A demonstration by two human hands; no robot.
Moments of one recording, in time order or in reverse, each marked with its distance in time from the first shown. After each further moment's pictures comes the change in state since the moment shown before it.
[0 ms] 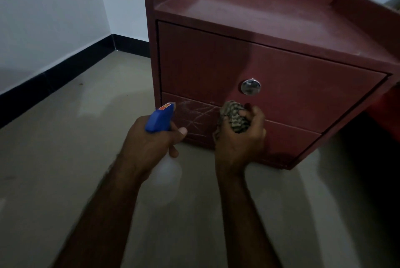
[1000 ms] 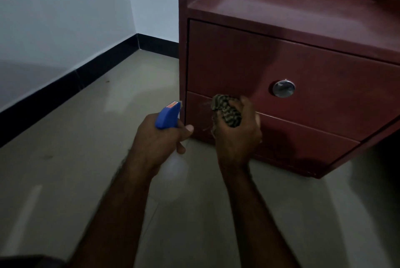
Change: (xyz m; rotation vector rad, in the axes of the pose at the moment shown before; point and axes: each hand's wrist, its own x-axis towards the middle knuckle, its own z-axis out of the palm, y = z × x) left_hand 0.011 -0.015 -0.031 0.025 0.090 -0.044; right_hand -0.031 -0.016 0.043 0.038 -0.203 -0.129
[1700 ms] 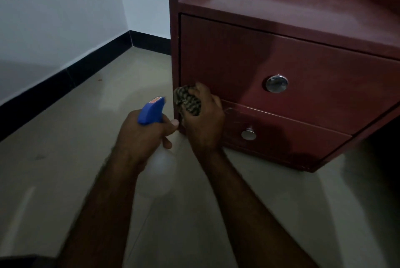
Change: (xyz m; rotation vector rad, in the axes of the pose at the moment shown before) left_hand 0.007 -0.007 -0.010 0.014 0.048 -0.019; right_hand -0.006 -0.012 0.038 0.032 -0.340 -0.101
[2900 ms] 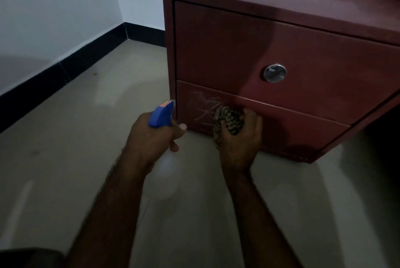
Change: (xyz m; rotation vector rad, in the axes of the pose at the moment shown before) left_hand -0.007 -0.010 0.022 0.035 -0.077 -0.037; right_hand -0.038 0.073 -0.052 -0.176 0.255 0.108
